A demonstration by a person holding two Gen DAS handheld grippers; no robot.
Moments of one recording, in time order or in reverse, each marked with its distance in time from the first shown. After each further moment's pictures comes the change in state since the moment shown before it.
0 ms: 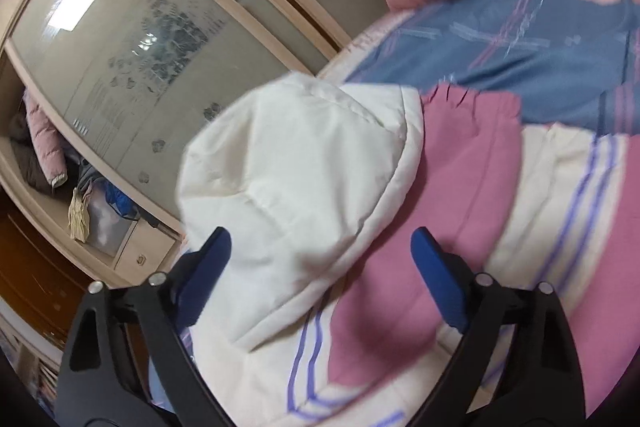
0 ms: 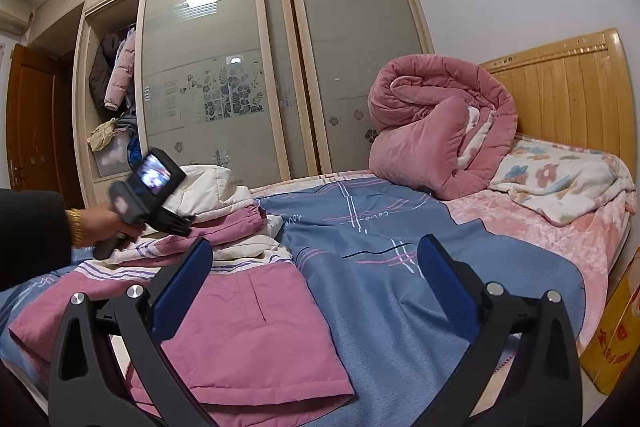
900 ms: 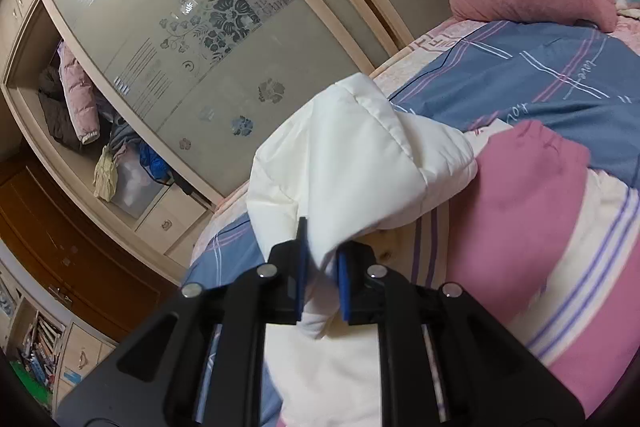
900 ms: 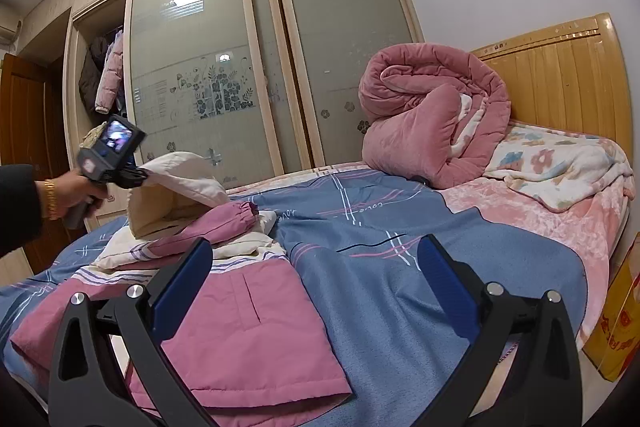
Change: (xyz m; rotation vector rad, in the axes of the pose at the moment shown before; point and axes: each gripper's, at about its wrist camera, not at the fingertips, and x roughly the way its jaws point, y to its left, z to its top) left arm -0.037 0.108 0.000 -0.156 0.052 0.071; right arm 0.008 -0.004 -0.003 0.030 0.024 -0.027
